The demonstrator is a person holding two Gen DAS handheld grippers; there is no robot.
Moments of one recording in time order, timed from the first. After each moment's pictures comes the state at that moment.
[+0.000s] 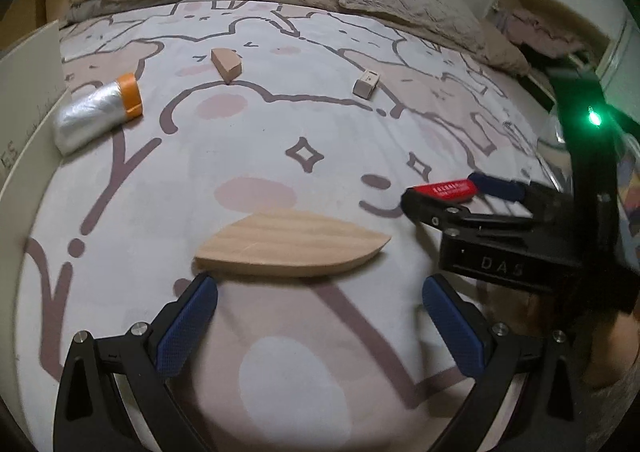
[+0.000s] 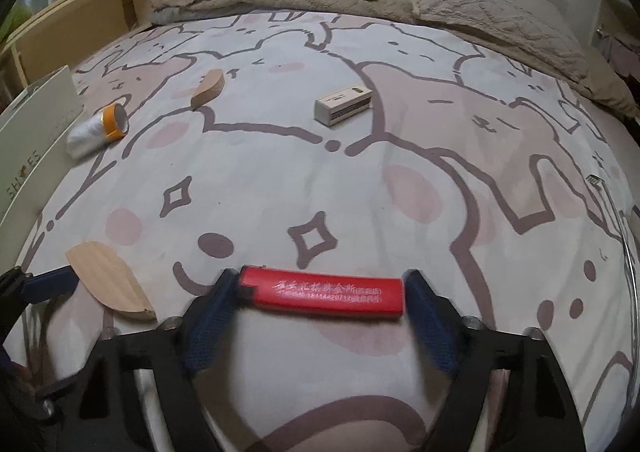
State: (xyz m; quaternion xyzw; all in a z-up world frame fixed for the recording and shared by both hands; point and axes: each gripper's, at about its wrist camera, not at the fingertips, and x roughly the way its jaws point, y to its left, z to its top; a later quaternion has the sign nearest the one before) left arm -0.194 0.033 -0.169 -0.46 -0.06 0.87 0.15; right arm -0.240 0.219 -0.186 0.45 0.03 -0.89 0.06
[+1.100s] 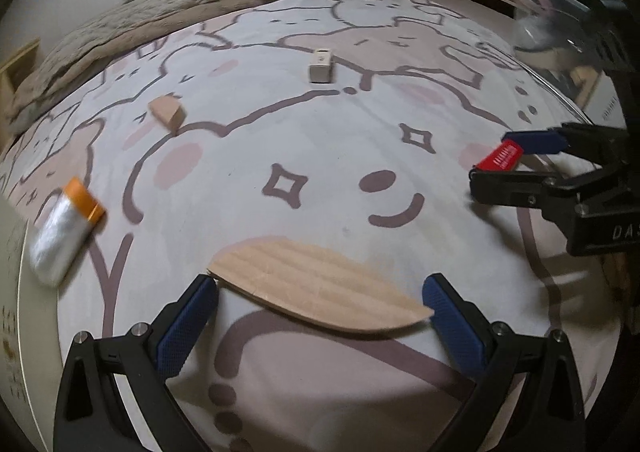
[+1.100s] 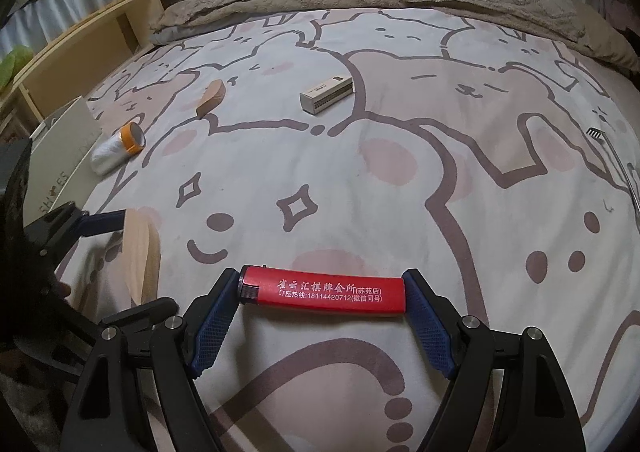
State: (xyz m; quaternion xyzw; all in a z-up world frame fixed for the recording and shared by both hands) left arm -0.227 0.055 -0.176 -0.45 0.15 0.85 0.24; right arm -0.221 0.246 -0.181 0.47 -0.04 -0.88 0.09
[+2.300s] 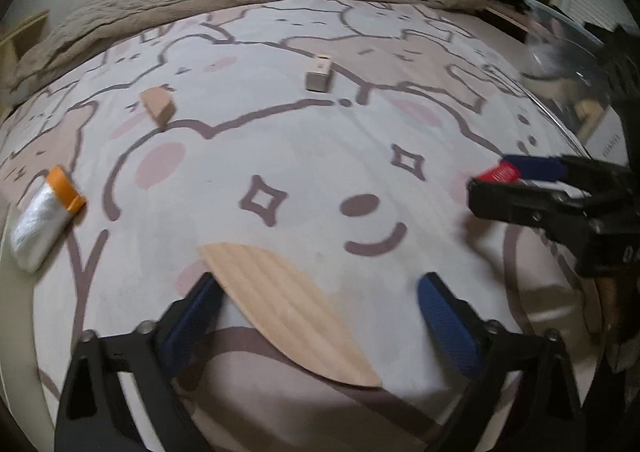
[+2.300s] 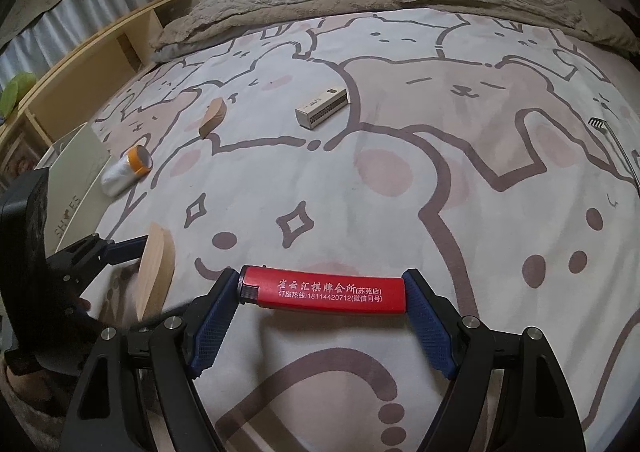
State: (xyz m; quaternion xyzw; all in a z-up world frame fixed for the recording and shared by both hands) left arm -0.231 0.064 -0.175 -0.46 0.08 0.86 0.20; right arm -0.224 0.259 -0.173 0.46 -0.08 -0.88 0.11
